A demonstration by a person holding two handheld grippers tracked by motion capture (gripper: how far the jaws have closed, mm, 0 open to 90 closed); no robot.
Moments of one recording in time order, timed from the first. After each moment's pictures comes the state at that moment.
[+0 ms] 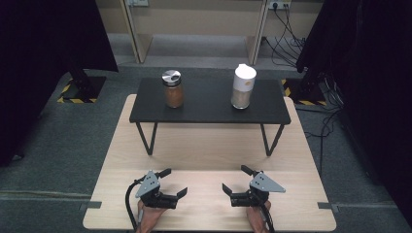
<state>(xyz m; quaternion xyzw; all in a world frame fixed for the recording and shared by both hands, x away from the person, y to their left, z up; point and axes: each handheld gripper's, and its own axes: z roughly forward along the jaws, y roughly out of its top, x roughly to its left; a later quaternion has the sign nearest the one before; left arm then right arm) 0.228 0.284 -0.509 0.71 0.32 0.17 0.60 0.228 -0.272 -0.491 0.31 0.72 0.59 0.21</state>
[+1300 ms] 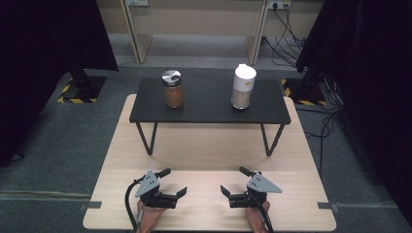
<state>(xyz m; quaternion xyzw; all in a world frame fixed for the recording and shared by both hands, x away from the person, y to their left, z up) 0.228 0.284 -0.508 0.71 0.33 0.17 0.60 0.229 -0.268 -0.491 0.30 0.73 0.57 0.21</state>
